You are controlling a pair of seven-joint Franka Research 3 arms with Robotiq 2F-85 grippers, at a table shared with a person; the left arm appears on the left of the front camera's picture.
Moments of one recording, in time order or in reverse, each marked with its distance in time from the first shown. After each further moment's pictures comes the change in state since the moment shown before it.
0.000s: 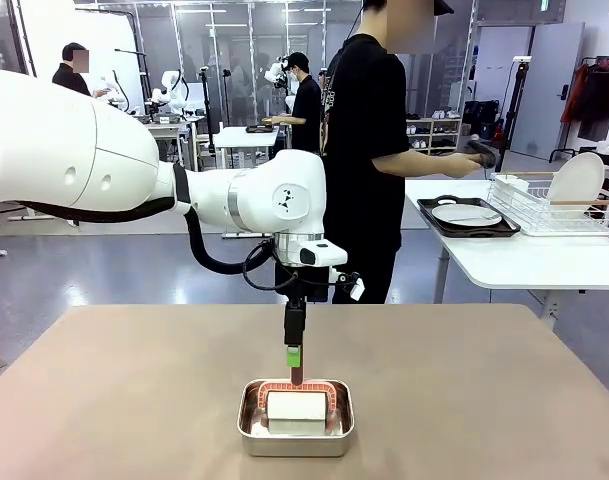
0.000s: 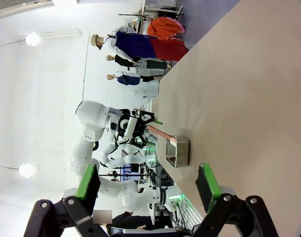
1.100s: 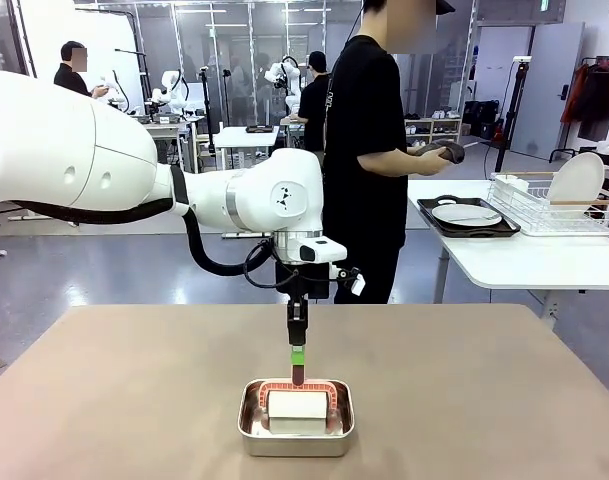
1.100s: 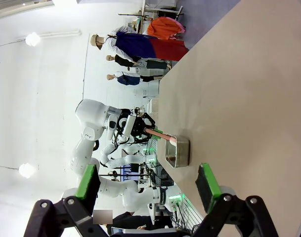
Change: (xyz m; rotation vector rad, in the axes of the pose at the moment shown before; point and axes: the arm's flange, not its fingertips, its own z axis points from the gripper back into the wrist) left arm -0.002 0.004 0.004 -0.013 -0.048 0.015; right arm 0.000 0.000 0.000 0.000 0.000 0.000
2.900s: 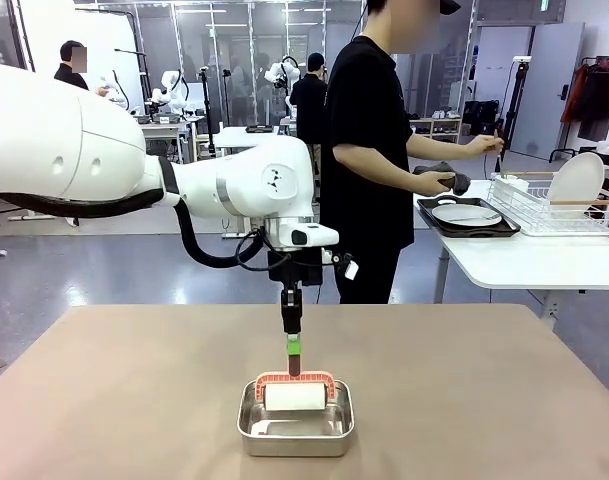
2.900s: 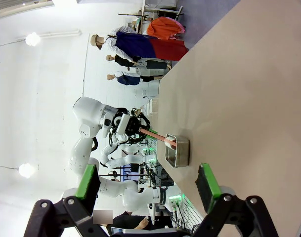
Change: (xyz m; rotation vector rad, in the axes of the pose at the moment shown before) left arm -0.012 -0.003 0.023 -0.053 -0.039 0.023; right arm 0.000 0.000 0.000 0.000 0.000 0.000
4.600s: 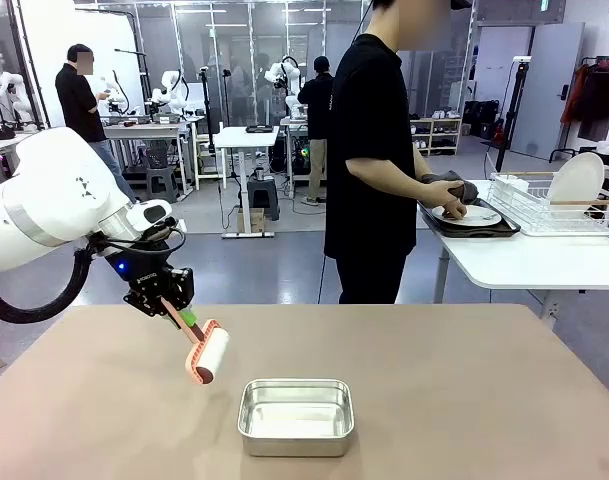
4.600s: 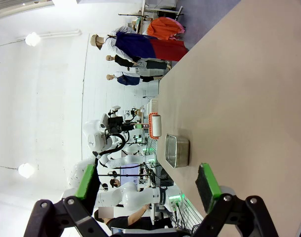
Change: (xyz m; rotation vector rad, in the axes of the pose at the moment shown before) left arm -0.251 -0.056 0.025 0.107 -0.595 1.288; right arm 0.000 0.000 0.001 -0.001 -0.001 0.001
